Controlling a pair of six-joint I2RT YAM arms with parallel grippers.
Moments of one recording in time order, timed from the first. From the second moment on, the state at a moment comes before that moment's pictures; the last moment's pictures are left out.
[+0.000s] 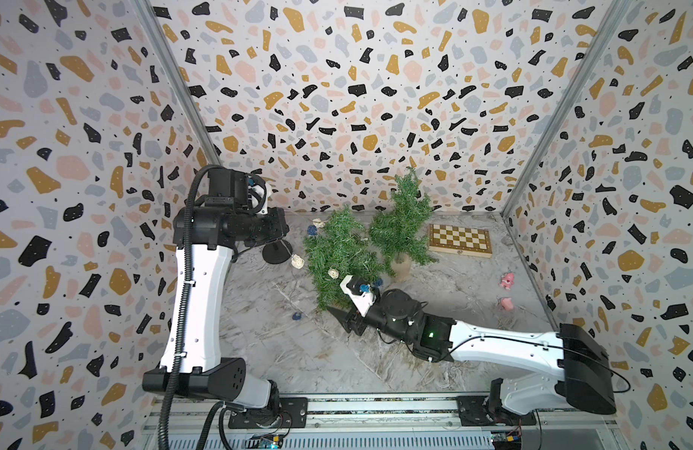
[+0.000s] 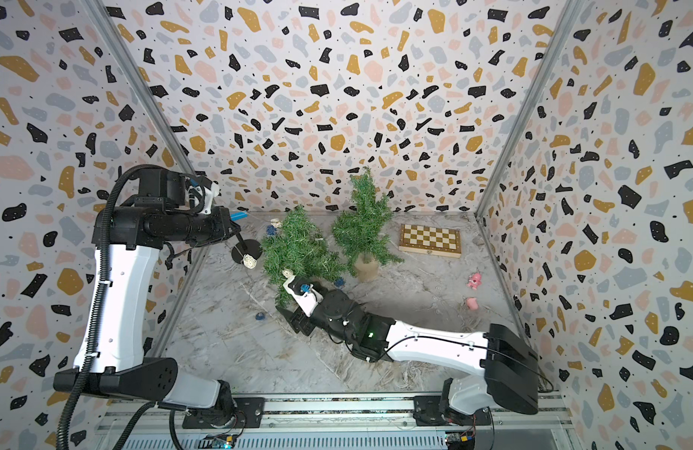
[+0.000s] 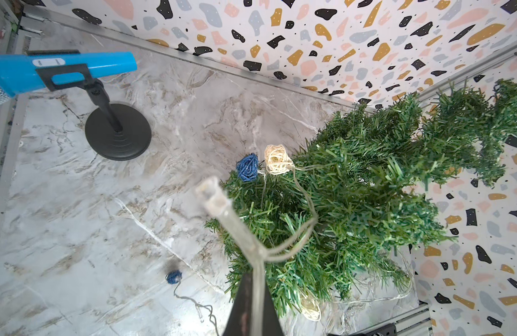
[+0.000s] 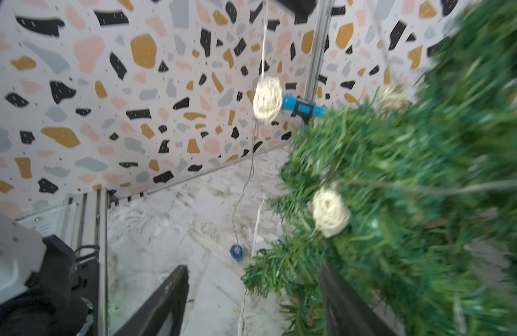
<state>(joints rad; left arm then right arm) -0.05 1.47 2.00 -1.36 0.34 -0.28 1.22 1.46 0.93 0.37 0.16 0.01</state>
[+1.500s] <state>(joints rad) -0.06 1.37 1.85 -1.27 0.43 -0.36 1.27 2.04 1.29 0.60 0.45 0.32</state>
